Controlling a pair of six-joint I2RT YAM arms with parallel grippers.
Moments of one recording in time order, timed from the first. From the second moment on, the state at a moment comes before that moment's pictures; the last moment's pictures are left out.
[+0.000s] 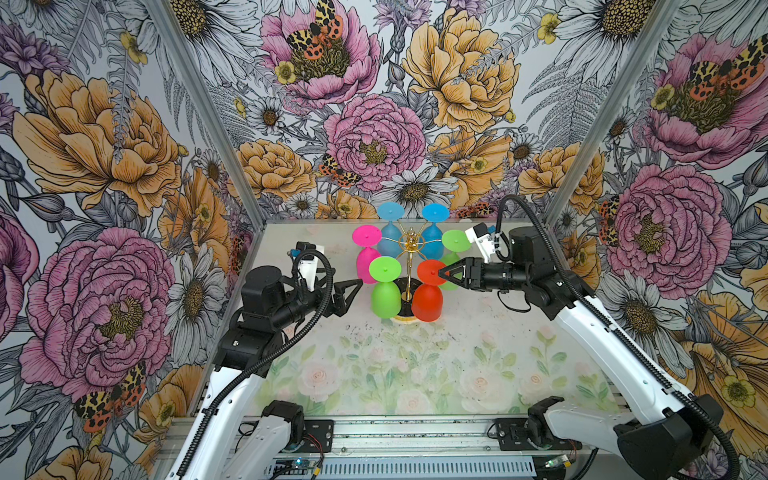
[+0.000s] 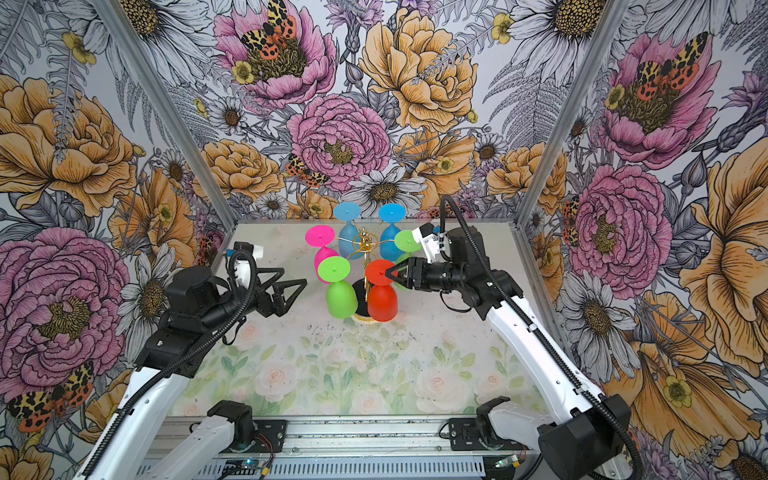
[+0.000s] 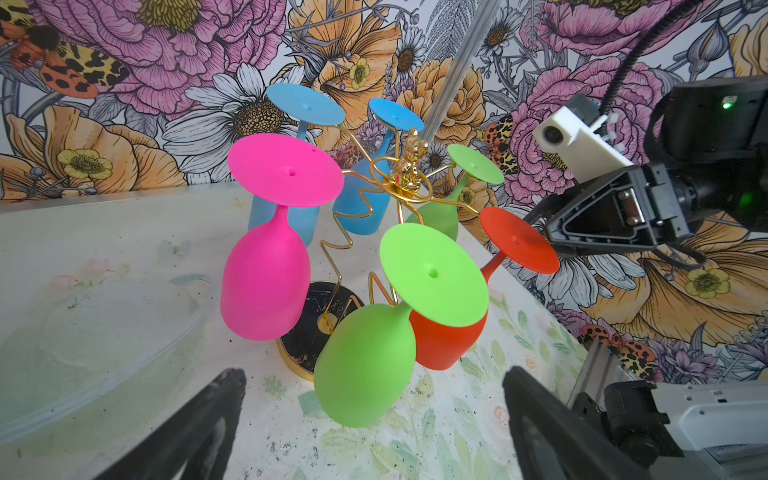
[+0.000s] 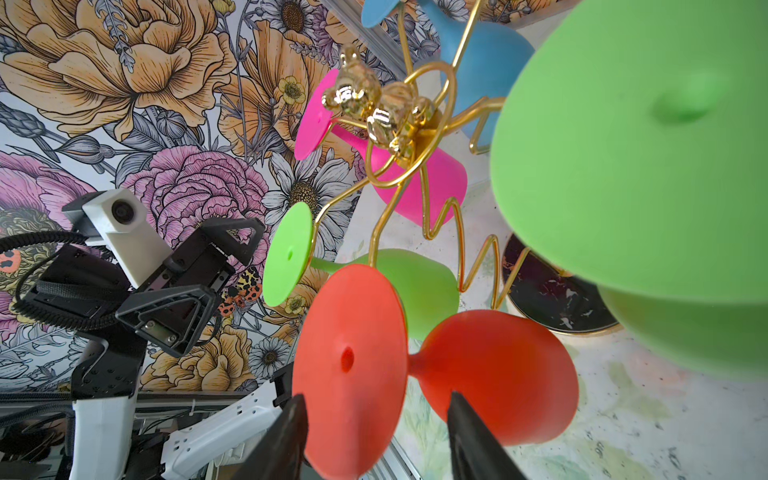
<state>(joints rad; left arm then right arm) -0.22 0.77 0.92 -0.43 0.53 -0.22 0.37 1.20 1.21 -0.58 -0.74 0.57</state>
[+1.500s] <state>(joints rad) -0.23 0.75 0.87 -0.42 0.51 -0.21 0.38 1.22 1.25 -0.56 -0.75 0.69</state>
